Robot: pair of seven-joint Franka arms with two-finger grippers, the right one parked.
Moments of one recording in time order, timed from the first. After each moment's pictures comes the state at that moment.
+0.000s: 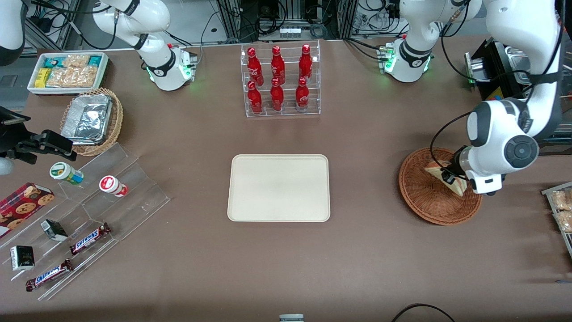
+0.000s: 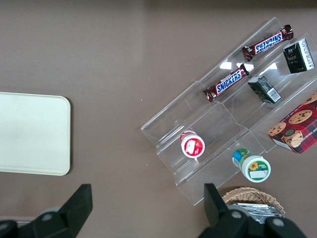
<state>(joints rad) -0.14 0.25 0.13 -1.99 0.04 1.96 -0.99</state>
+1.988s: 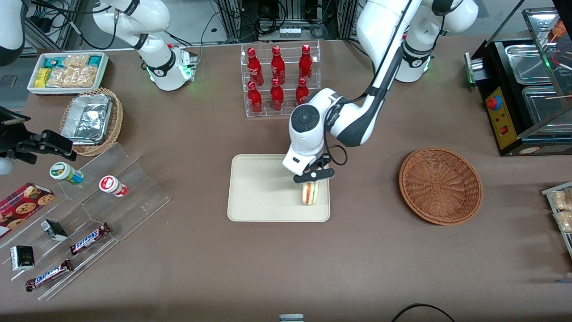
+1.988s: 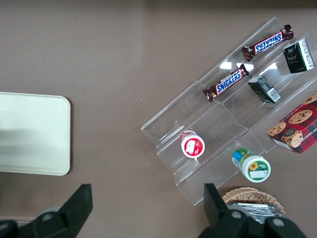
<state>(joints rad) -0.84 0.59 0.10 -1.63 0.00 2.17 -0.90</state>
